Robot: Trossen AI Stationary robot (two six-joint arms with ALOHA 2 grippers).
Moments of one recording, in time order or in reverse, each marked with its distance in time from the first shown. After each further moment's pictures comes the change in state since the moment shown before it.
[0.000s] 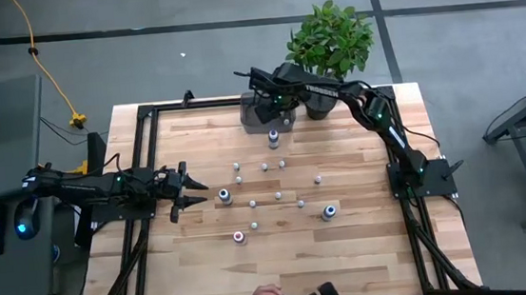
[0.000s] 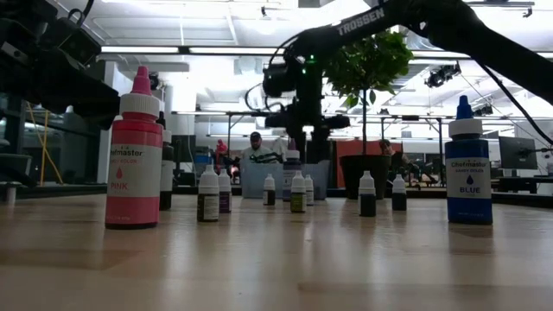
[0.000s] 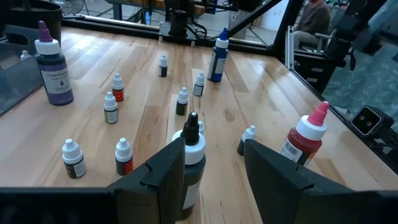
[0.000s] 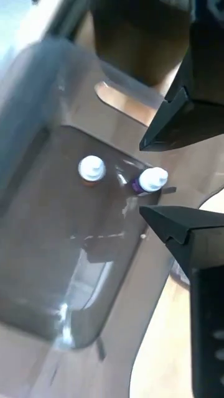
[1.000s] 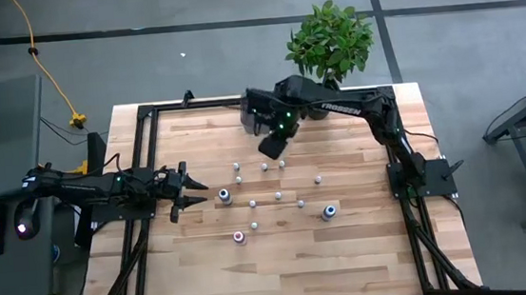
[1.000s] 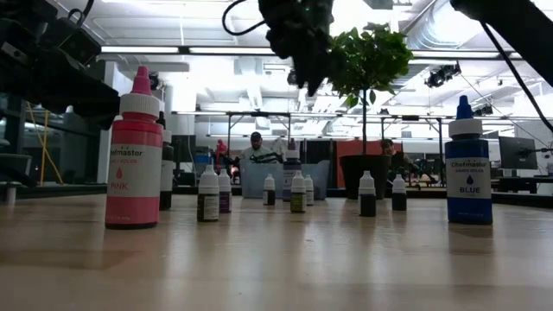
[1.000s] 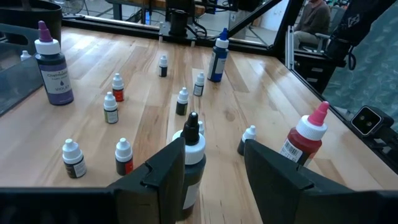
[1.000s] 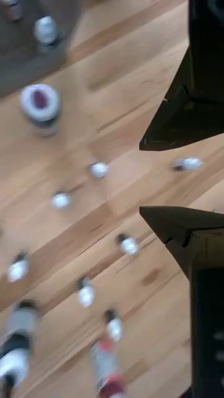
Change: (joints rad) left arm 0.000 0.000 0.000 0.000 0.000 0.000; right arm 0.276 -0.177 0.103 -0.280 -0.263 -0.232
